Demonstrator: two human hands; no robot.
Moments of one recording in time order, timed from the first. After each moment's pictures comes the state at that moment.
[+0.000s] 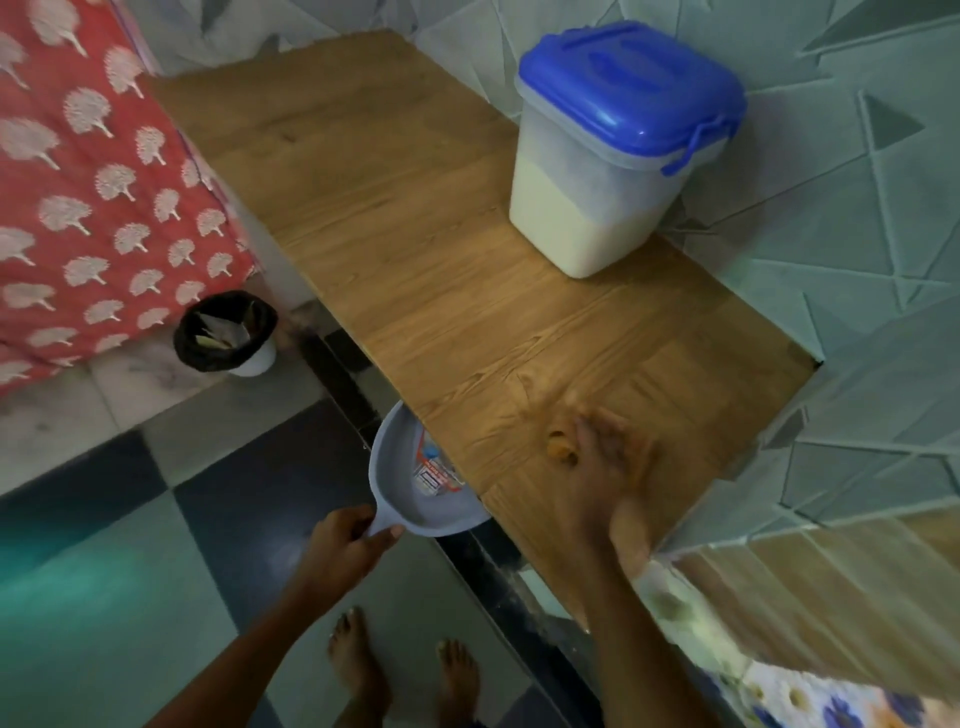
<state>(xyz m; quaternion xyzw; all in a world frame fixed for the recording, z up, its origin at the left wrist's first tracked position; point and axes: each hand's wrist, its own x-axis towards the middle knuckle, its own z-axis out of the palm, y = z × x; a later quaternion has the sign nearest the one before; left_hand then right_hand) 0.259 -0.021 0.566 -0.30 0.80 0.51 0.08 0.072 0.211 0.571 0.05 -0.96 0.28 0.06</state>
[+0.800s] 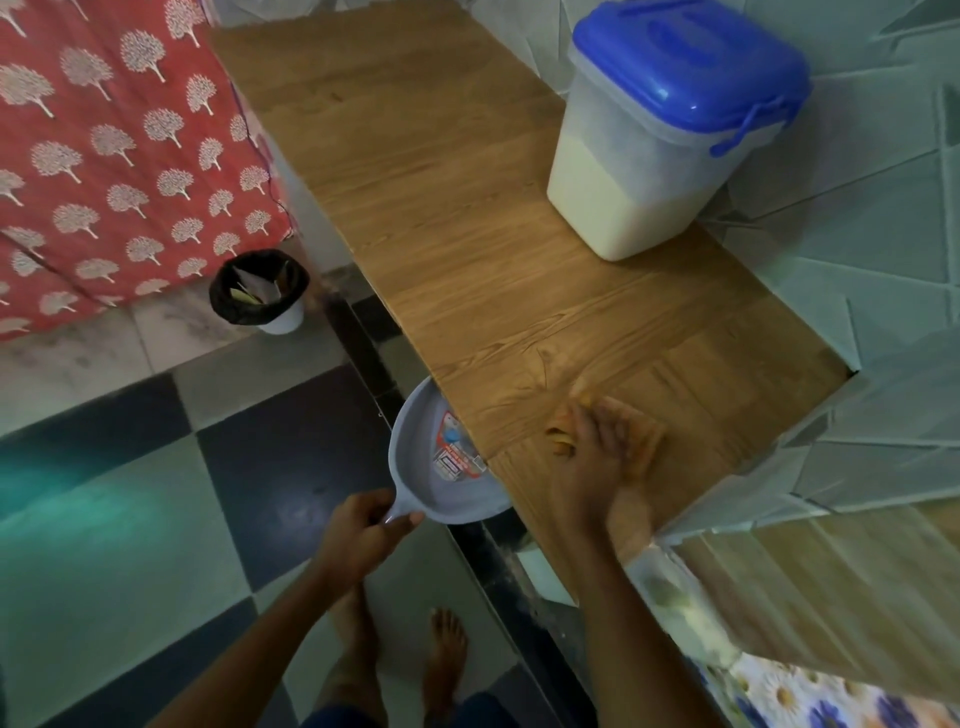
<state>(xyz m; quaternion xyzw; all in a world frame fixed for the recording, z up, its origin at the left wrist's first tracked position) 0.285 0.024 0.563 -0.31 0.77 0.56 0.05 0.091 0.215 0.573 0.09 -0.96 0.25 0.02</state>
